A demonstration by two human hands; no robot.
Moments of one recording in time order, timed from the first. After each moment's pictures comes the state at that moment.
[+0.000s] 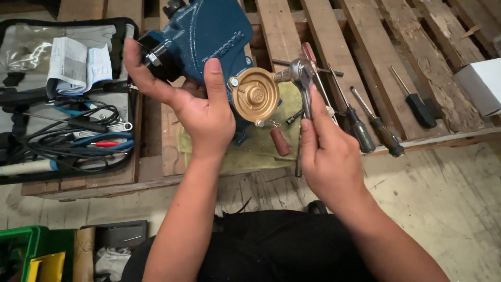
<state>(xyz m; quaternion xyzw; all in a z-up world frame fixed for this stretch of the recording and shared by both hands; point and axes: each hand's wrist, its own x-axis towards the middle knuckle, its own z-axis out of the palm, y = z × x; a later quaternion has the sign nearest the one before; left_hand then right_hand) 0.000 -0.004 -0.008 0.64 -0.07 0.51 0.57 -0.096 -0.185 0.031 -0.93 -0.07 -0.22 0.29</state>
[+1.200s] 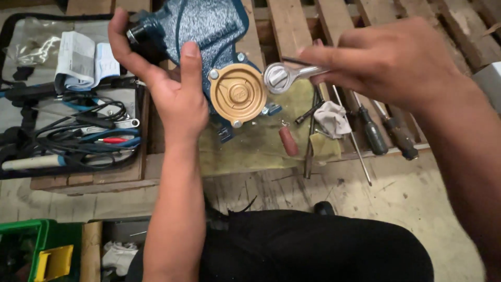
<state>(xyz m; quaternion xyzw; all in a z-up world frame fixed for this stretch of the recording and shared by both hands) 0.027 0.052 -0.007 0.63 -0.14 0.44 0.62 0.036 -0.273 0.102 -0.83 -0.44 -0.27 -0.20</state>
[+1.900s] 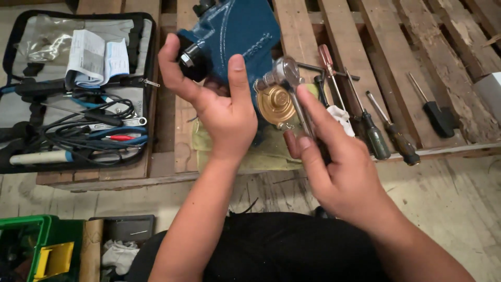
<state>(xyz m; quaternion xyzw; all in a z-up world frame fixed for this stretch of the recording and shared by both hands) -0.009 -0.010 0.012 0.60 -0.08 0.47 0.65 -0.105 -0.162 0.075 -0.90 -0.18 -0.10 0.39</state>
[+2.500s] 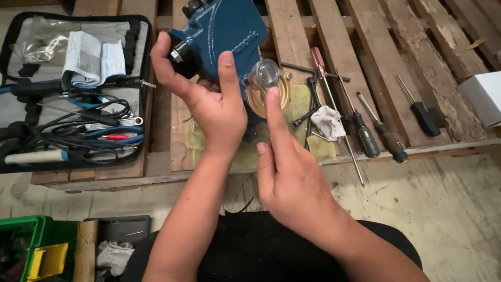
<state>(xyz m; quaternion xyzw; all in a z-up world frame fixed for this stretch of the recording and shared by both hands) -0.008 -0.005 0.013 0.63 -0.06 0.50 0.60 -0.121 -0.114 0.069 -0.90 -0.22 -0.12 0.36</state>
